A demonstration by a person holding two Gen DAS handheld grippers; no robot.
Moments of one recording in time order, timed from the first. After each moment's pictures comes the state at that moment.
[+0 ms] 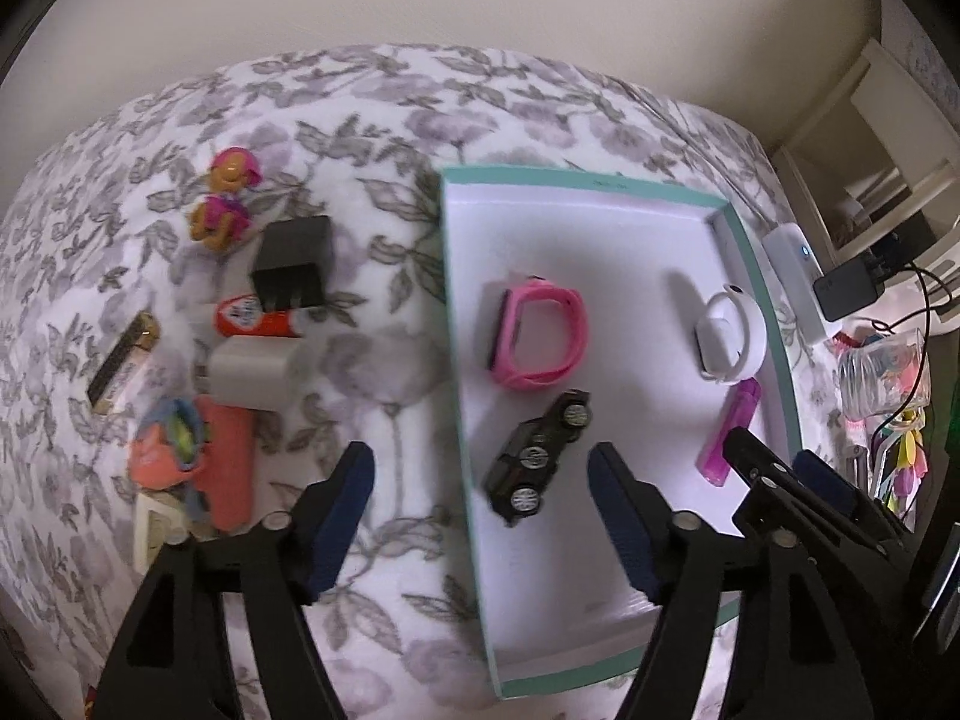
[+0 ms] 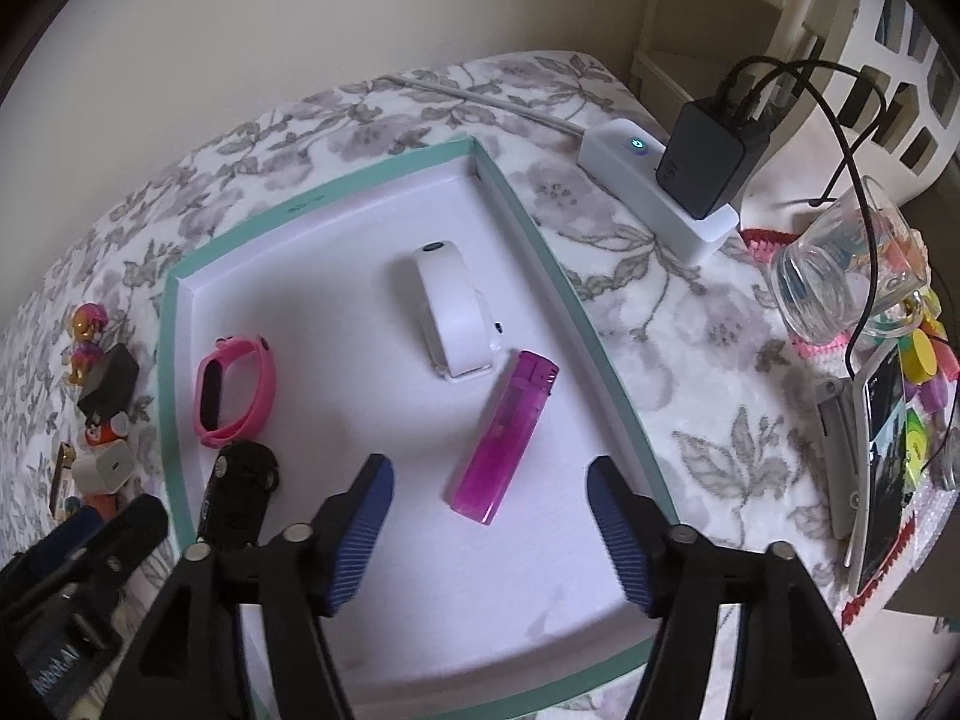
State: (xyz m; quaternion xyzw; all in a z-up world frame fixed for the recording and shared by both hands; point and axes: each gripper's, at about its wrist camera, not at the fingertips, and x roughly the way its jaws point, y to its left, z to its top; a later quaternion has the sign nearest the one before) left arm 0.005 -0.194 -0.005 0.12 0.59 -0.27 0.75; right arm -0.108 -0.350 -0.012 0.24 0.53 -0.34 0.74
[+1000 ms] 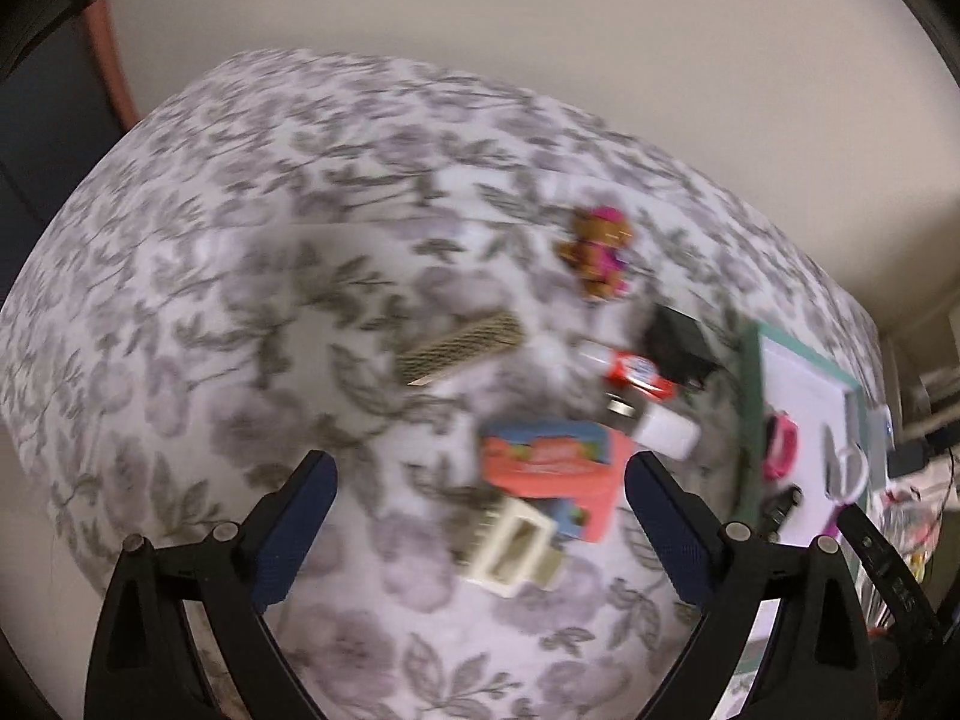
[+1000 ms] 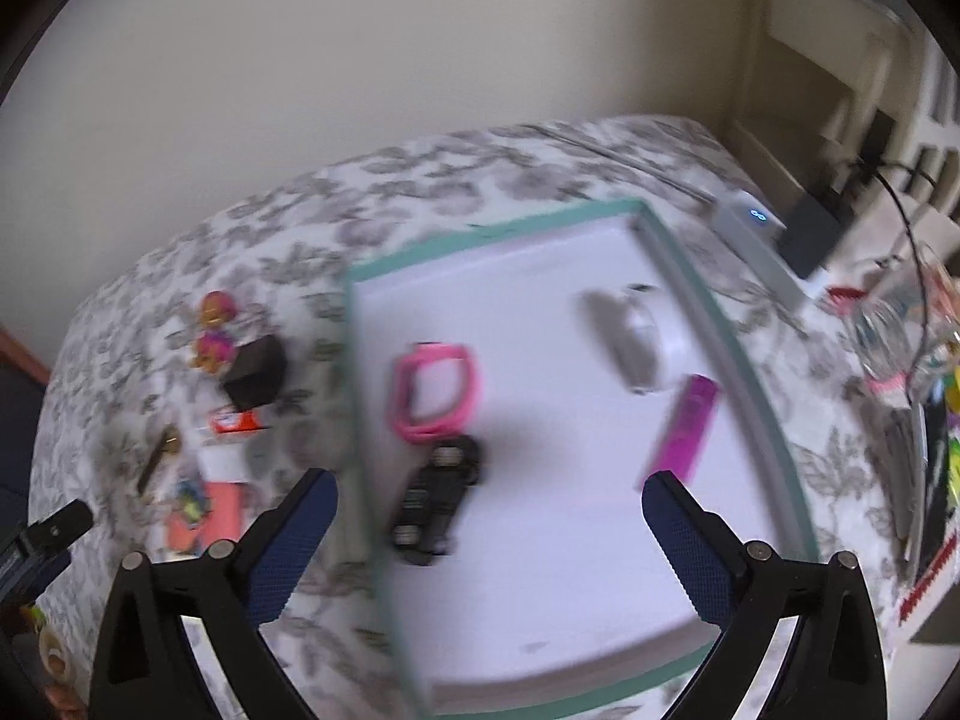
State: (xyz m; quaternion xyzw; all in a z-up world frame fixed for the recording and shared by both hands) left arm 0.085 0.005 0.019 0.00 0.57 -0.12 0.82; right arm -0.066 -0.265 0.024 0.23 0.47 -0.27 0.81
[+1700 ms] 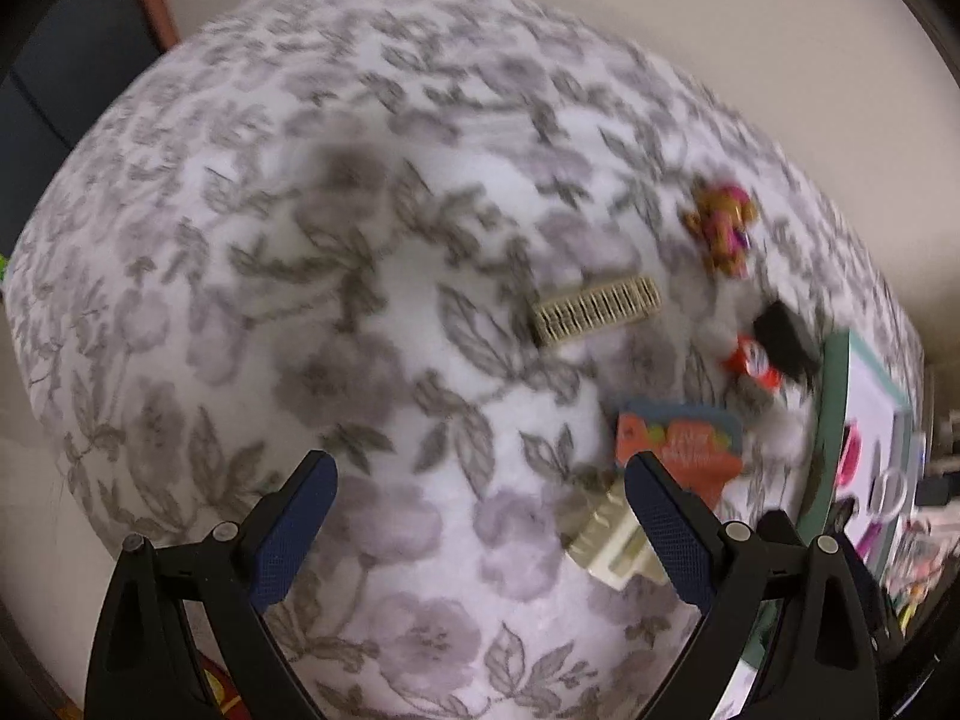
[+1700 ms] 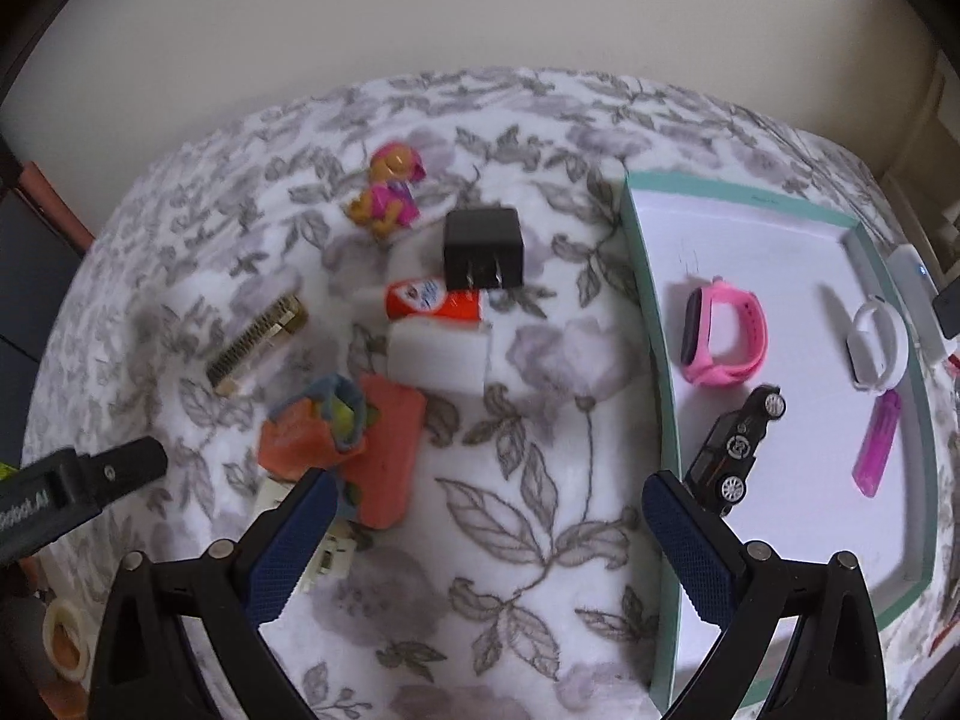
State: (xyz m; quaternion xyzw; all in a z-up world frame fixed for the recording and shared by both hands) left arm 0.105 0.043 -0.020 -0.01 0.64 -0.08 0.77; right arm 0.011 -0.154 -0.020 0.17 0.54 -0.17 0.81
